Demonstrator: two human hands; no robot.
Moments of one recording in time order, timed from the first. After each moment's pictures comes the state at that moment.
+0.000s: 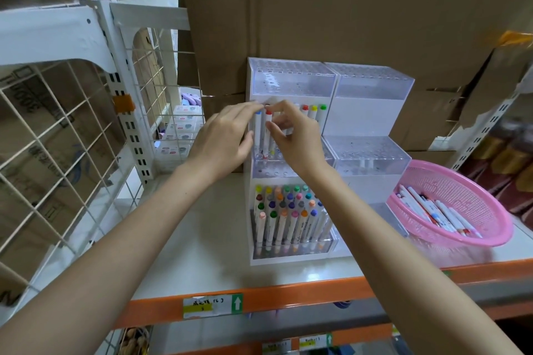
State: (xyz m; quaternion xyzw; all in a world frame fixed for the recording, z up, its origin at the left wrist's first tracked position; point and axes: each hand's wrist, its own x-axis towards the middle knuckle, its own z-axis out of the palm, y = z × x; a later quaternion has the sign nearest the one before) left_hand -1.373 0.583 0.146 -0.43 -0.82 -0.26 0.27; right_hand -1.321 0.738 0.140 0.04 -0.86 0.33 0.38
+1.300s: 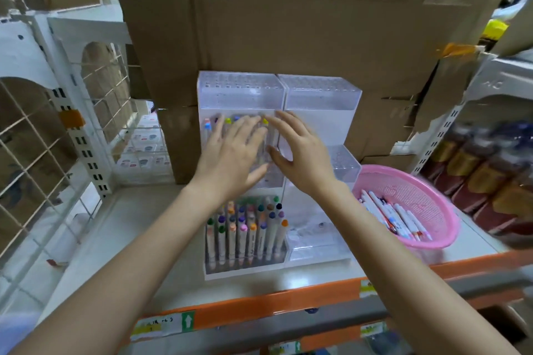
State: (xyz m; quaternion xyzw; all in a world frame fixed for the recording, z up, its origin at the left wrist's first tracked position) left_hand -1.329 0.661 0.152 -0.42 -0.86 -0.04 0.29; right_hand -1.279 0.829 0.141 0.04 -0.93 0.13 0.35
